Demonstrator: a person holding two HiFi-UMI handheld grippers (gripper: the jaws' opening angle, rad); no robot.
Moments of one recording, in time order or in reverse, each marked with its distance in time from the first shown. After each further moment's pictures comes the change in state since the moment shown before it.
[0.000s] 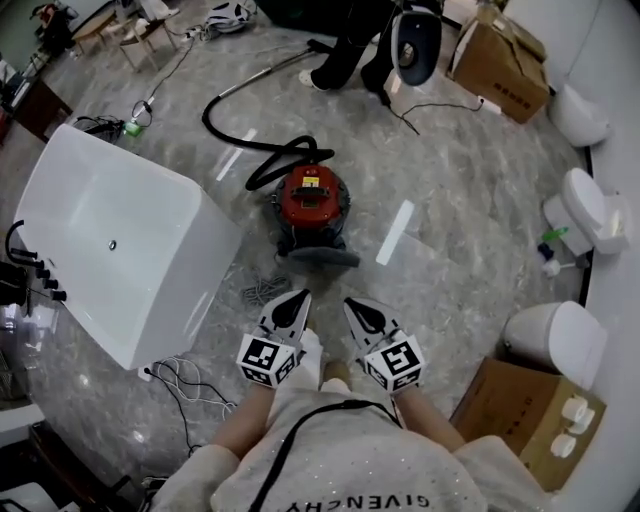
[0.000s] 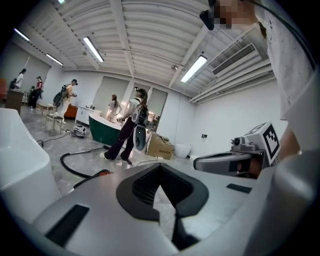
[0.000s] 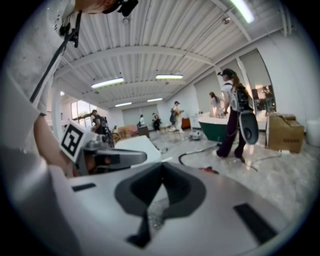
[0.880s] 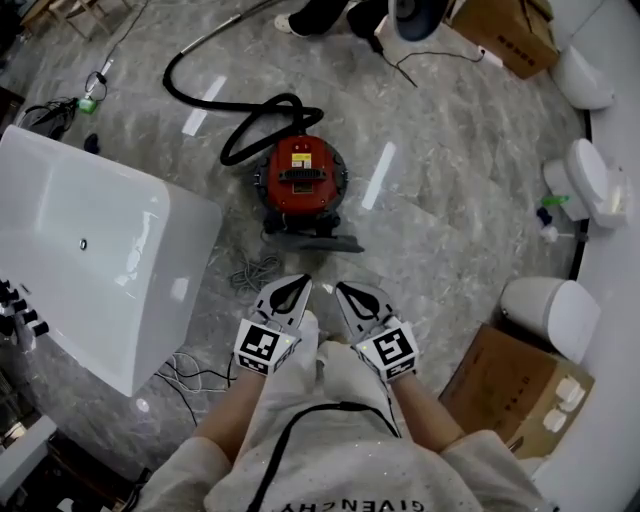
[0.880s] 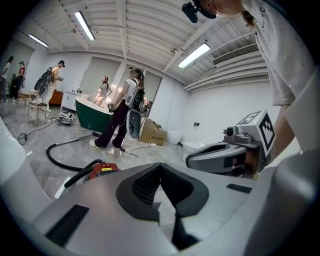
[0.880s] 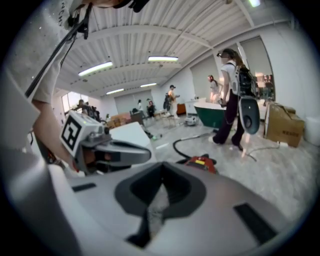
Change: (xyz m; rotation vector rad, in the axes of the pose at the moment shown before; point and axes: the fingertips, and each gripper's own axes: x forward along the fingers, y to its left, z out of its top) left arm 0.083 0.089 -0.048 0.003 0.175 -0.143; right arm 0.117 -0.052 -0.036 0.032 0.178 -0.048
